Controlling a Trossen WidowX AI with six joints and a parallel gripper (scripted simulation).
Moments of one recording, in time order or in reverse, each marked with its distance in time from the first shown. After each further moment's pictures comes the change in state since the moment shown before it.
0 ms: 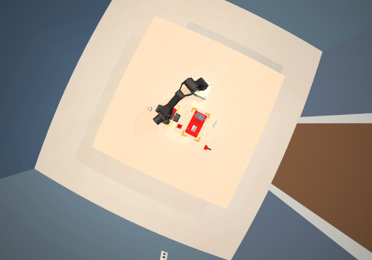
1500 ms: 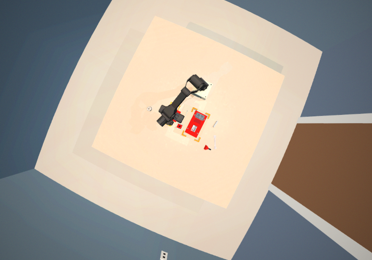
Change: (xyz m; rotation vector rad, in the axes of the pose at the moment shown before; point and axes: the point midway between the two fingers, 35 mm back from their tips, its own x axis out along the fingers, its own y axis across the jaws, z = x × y) arm -0.040 0.029 -0.007 0.000 0.000 0.005
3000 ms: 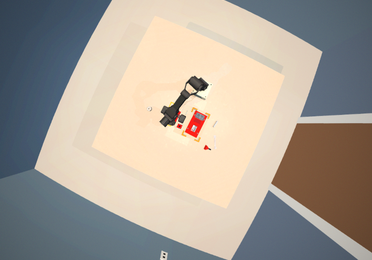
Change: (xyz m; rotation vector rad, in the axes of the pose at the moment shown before) arm 0.035 0.012 -0.003 -0.002 -0.007 -0.003
